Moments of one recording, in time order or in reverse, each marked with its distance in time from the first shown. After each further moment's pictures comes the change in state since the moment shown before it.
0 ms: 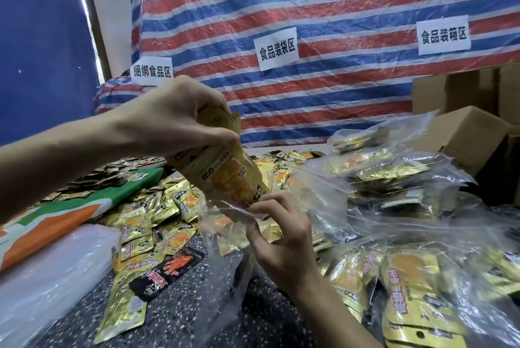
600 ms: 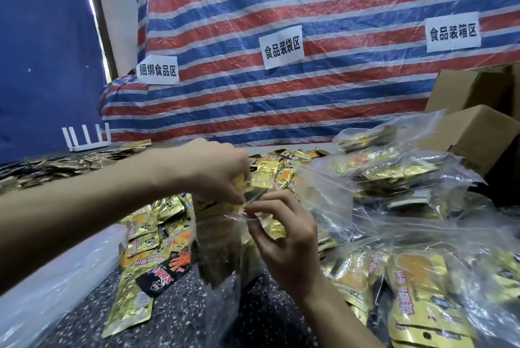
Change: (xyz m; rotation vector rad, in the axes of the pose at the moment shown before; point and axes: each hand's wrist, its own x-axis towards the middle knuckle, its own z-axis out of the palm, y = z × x) left_hand 0.012 -0.014 0.061 0.744 -0.459 -0.160; right_hand 0.001 -0.004 0.000 0.034 0.013 -0.083
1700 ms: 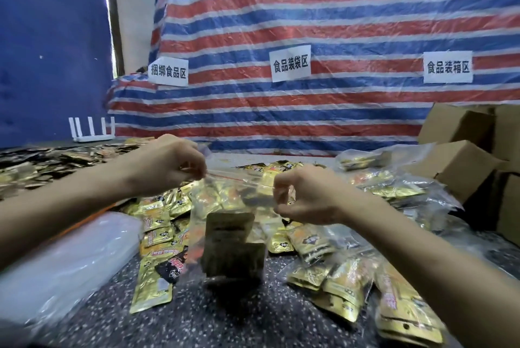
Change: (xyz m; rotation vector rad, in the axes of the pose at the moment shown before) left_hand -0.087 -0.085 0.022 -0.460 0.454 0.072; right_hand 0.123 -0.052 -0.047 -0.540 -1.050 0.157
